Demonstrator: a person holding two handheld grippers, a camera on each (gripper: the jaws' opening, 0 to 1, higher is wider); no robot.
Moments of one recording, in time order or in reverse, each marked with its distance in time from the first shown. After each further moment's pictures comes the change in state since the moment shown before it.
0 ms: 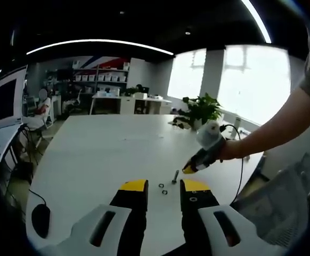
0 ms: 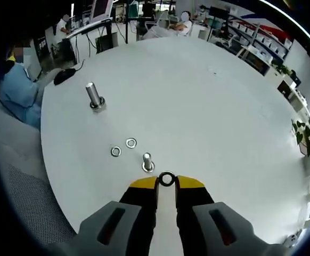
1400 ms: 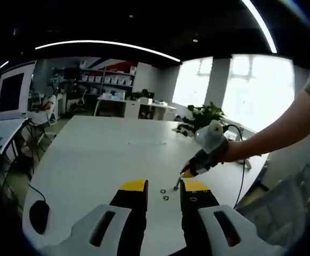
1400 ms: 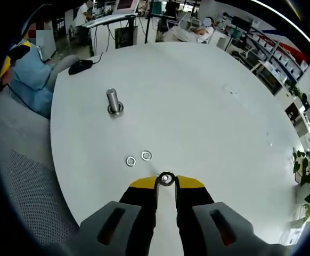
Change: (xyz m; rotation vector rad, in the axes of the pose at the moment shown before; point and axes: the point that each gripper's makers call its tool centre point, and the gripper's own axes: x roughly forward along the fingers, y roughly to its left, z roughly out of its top) left arm -0.004 0.008 0.009 -0.053 -0.049 0.020; right arm -0.009 0.021 0.031 -0.174 0.030 0.035
